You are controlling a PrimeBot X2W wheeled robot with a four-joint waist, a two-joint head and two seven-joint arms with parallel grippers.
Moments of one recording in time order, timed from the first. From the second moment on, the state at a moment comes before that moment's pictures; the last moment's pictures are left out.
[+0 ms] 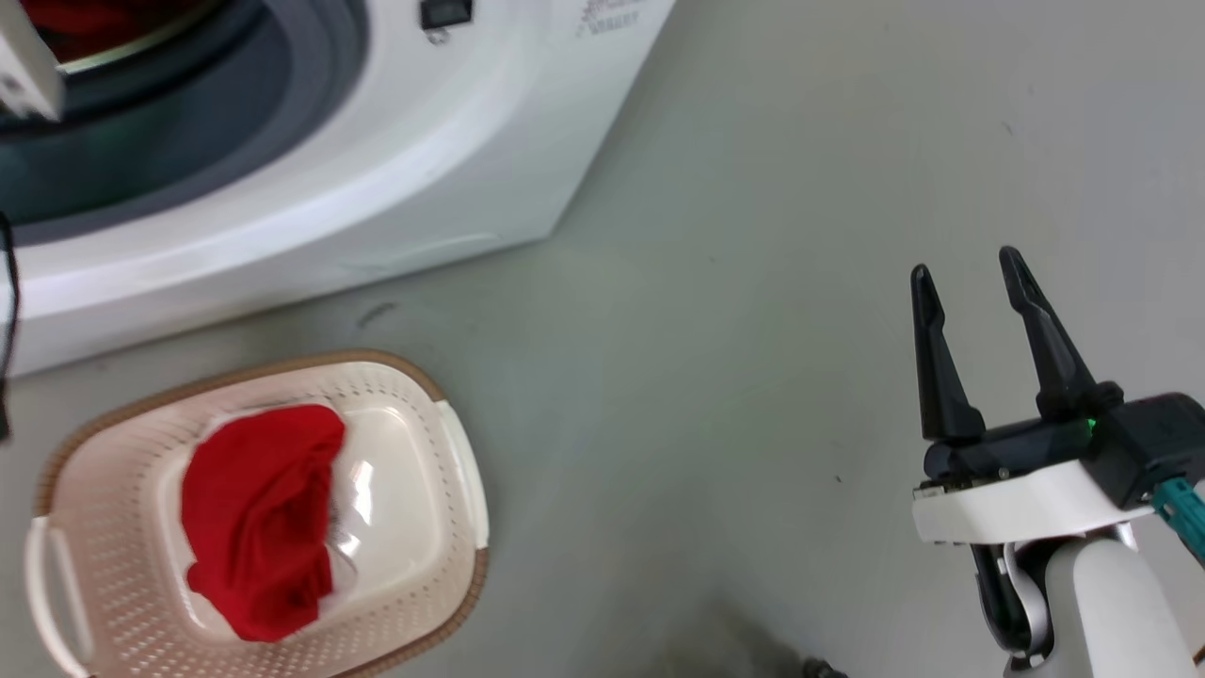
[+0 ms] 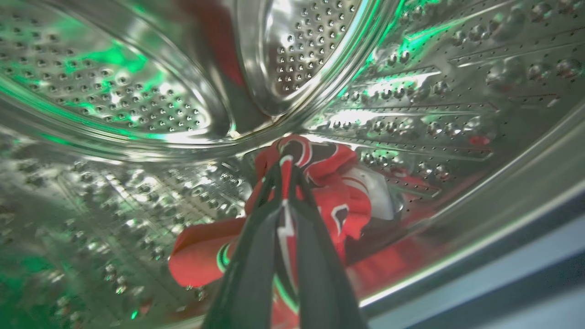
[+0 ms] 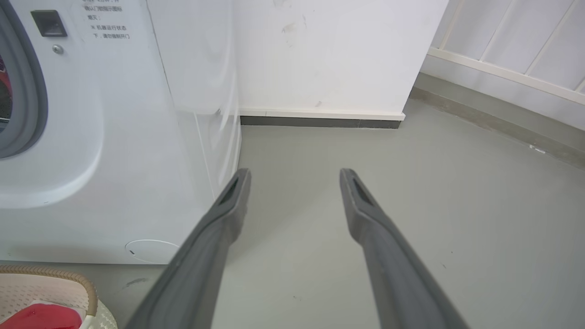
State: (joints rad) left arm -1.26 0.62 -0.49 0.91 -0.57 -0.13 -0.06; right arm -0.21 -0.05 0.06 -0.01 0.09 0.13 -0.26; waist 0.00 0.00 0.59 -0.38
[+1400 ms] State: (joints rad) left arm -0.37 0.38 -0.25 0.00 -0.34 -0.03 -0.26; right arm -0.07 -0.05 -0.02 0.04 -0.03 0.13 -0.26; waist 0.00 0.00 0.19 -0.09
